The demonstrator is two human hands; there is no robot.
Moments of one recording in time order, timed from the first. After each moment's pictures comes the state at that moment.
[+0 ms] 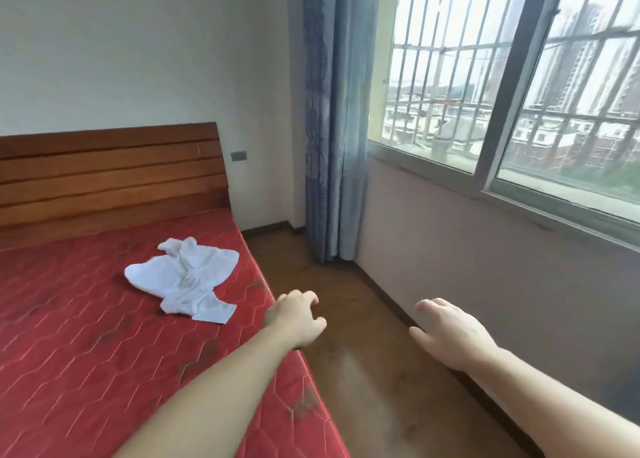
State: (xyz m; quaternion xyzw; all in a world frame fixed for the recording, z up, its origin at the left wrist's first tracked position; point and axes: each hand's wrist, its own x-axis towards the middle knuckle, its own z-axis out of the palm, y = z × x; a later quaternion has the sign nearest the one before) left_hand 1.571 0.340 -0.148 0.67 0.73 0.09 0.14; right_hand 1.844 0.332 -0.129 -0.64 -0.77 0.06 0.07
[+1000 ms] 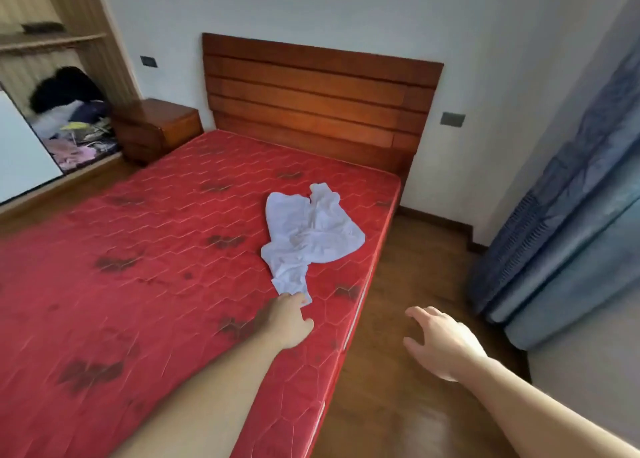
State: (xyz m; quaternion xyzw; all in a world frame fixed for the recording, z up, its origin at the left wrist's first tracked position) left_hand 1.453 0.652 -0.266 0.27 0.93 0.17 0.18; right_hand 1.637 0.864 -0.226 -0.25 -0.96 0.10 -0.08
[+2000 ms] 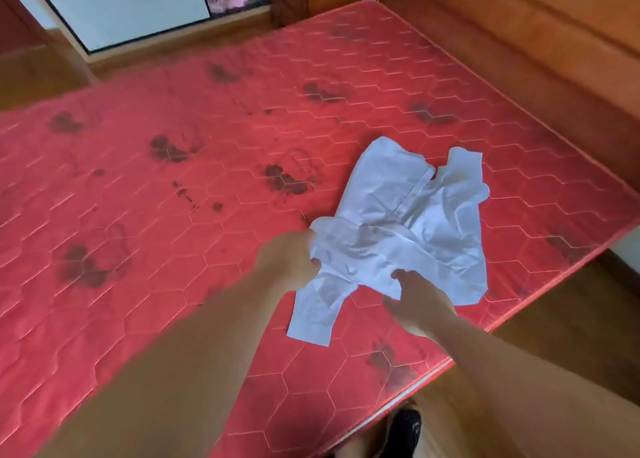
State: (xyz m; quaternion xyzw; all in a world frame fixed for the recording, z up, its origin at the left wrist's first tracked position) left_hand 1.121 0.800 -0.416 -0.02 0.97 0.17 0.18; right_hand 1.148 1.042 -0.446 0.02 -0.95 0.11 -0.28
